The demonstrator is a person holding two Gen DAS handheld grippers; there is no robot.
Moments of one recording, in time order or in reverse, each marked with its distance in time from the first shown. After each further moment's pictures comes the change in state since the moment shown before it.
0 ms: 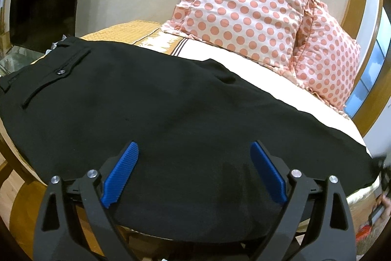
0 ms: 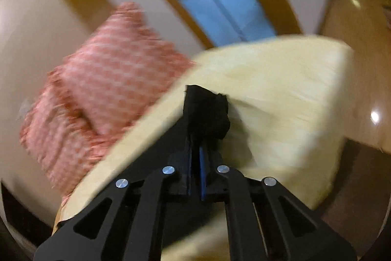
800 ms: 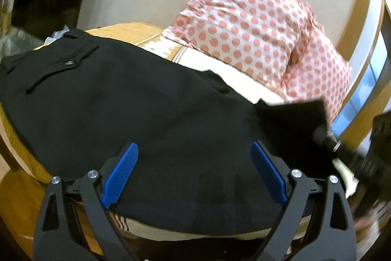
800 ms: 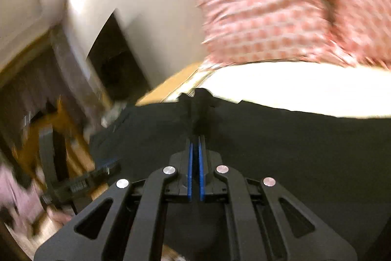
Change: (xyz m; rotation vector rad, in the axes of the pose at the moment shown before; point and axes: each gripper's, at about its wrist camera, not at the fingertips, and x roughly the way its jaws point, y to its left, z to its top) left arm -0.017 0.019 -0.001 -0.122 -0.058 -0.090; right arm 0.039 0.328 -0.228 -0.711 0.615 0.713
